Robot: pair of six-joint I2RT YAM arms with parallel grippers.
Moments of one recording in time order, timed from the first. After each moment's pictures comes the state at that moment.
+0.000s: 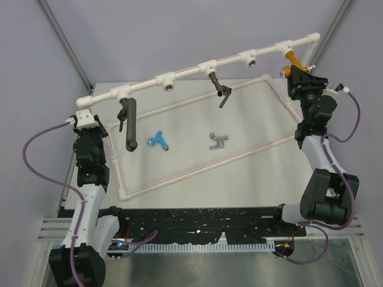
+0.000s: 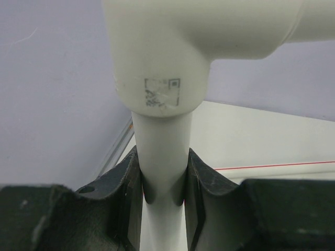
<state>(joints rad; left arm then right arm) 0.10 0.80 0.55 0.41 -0.21 0.05 -0.25 1.39 0.92 0.73 -0.25 1.52</state>
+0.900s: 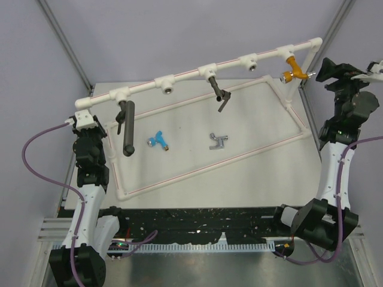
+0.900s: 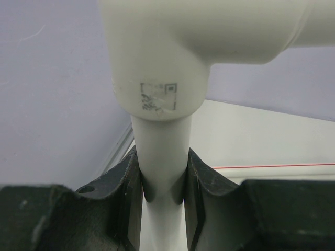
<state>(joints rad) 0.11 0.80 0.54 0.41 -0.22 0.06 -0.45 1.19 1.09 0.48 -0.24 0.49</state>
